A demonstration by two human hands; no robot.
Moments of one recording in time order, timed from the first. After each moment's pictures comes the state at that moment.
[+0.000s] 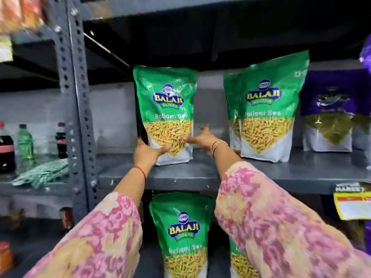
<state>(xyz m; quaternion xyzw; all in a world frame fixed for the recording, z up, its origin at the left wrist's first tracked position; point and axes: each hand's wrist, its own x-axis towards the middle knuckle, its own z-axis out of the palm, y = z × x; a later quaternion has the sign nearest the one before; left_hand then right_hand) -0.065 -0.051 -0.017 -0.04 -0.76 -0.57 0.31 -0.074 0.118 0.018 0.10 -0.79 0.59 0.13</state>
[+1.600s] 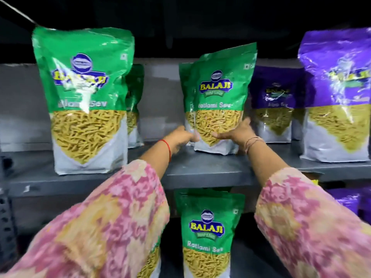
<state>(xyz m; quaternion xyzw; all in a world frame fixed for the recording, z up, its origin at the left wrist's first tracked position) -0.057 0.141 0.010 -0.24 -0.81 -0.54 0.00 -0.022 0.313 0.008 -0.12 -0.81 0.48 0.32</state>
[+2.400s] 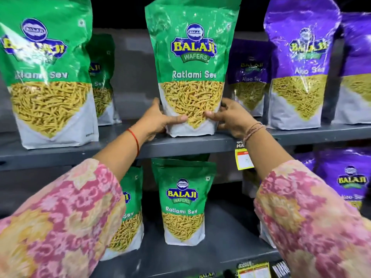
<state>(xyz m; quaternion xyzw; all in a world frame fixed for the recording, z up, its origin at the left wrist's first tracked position) -0.021 0.141 -0.014 -0.31 -0.72 -0.61 0.04 0.057 0.327 -0.015 0.07 -0.74 0.63 0.22</state>
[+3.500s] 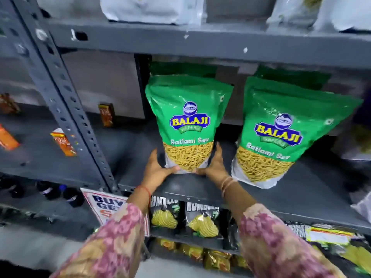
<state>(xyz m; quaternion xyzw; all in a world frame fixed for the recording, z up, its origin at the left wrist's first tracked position) -0.038 -0.060 -0.356 0.02 -0.81 -0.58 0.03 -0.023 0.115 -0.334 -0.05 -0.76 0.65 0.03</state>
